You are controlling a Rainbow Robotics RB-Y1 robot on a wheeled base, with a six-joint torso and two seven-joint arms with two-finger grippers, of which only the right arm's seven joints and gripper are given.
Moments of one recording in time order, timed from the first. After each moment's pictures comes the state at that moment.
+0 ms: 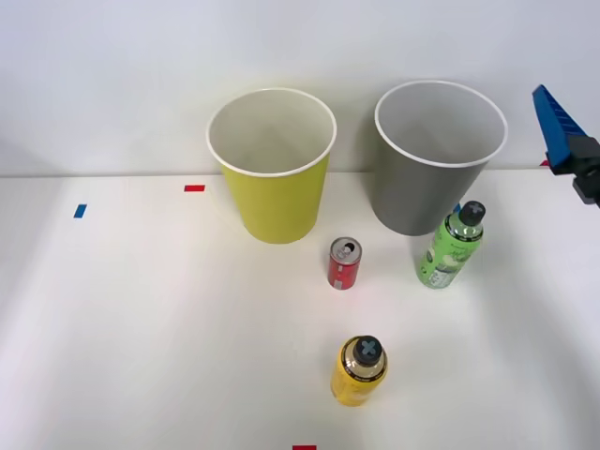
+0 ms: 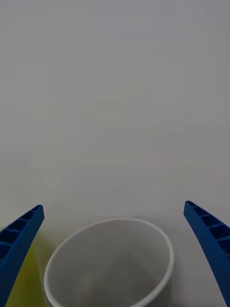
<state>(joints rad) 0.29 -0.69 -0.14 -2.30 0.25 0.04 0.41</state>
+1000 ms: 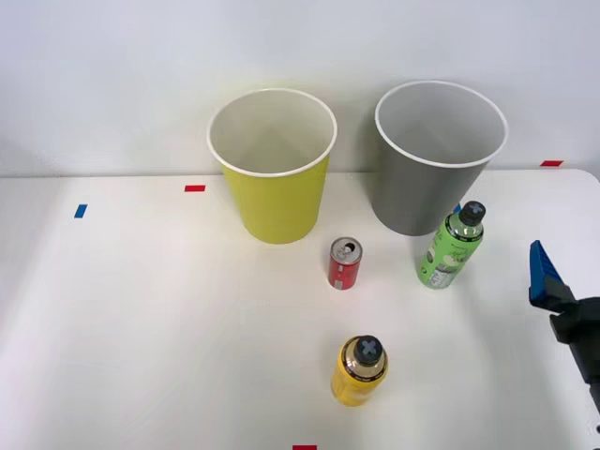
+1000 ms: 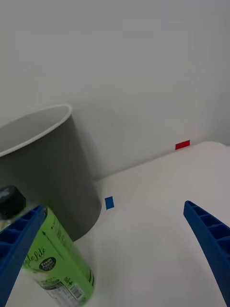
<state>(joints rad) 0.63 -0.29 -0.05 -2.26 0.52 0.06 0.42</state>
